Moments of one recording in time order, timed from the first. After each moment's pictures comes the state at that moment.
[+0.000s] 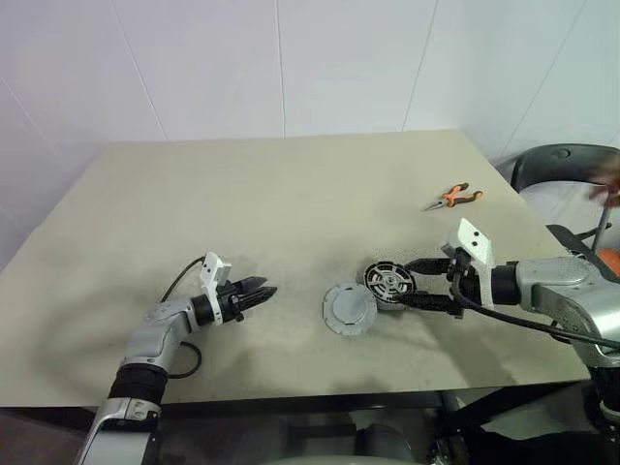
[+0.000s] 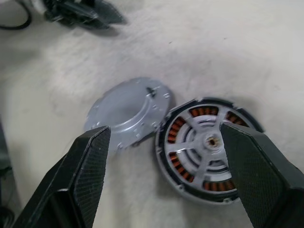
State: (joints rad) left arm -0.31 0.38 0.02 0.42 -0.41 0.29 -1.02; right arm -0.30 -0.88 -0.04 -0.29 0.54 0.84 0.97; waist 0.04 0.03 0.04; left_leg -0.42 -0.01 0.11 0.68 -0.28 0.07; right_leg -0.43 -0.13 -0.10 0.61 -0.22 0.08
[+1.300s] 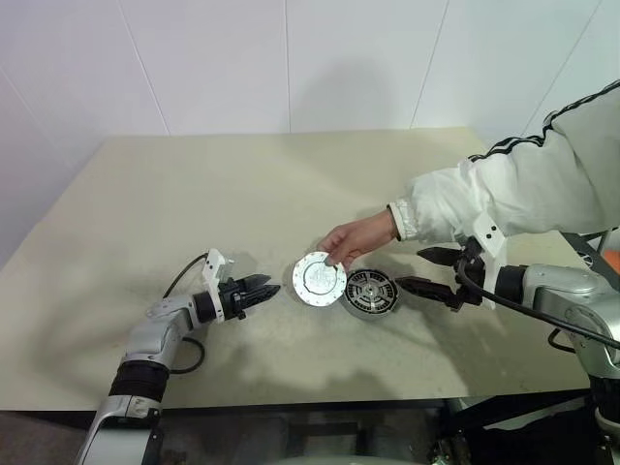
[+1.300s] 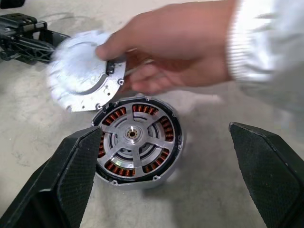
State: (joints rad) left arm -0.32 0.39 0.02 0.38 -0.40 0.32 -1.04; right arm -0.23 -0.83 -0.14 -0.33 0.60 0.90 0.81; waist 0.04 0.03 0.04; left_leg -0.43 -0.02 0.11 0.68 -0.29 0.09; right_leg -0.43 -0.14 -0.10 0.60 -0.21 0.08
